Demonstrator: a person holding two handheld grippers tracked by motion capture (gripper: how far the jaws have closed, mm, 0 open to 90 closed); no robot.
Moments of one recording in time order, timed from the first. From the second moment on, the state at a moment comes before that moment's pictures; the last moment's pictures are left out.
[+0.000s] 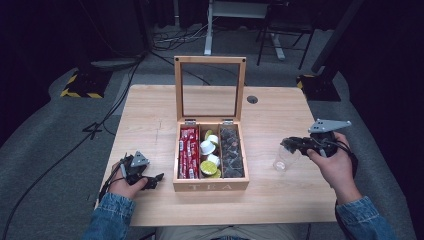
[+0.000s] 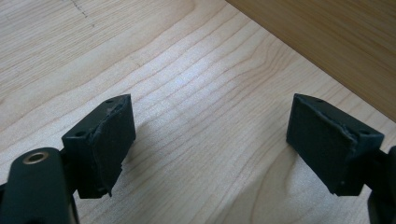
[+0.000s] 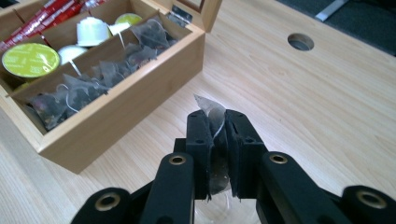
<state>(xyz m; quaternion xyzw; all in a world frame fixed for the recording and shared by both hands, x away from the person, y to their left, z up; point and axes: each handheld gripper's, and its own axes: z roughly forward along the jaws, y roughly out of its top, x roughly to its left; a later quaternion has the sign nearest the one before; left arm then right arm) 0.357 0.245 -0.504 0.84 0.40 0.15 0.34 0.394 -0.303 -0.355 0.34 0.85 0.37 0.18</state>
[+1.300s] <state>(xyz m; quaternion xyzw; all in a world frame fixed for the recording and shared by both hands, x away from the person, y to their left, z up) 0.357 0.245 -0.504 0.84 0.40 0.15 0.34 0.400 -0.303 -0.380 0.37 0.86 0.31 0.17</state>
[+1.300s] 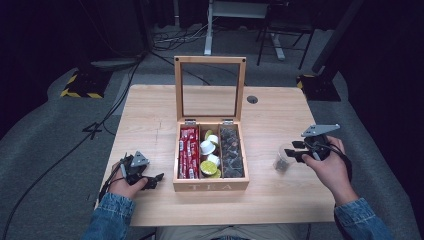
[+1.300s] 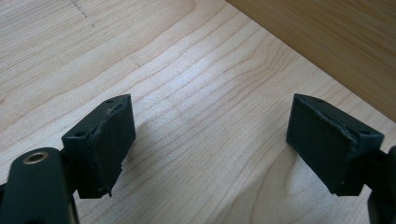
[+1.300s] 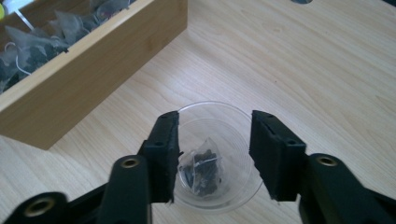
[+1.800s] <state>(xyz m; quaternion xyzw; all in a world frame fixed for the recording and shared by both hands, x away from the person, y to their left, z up) 0.363 0.245 -0.504 0.84 0.41 0.15 0.34 0.398 -0.301 -0.363 0.36 0.79 0.46 0.18</state>
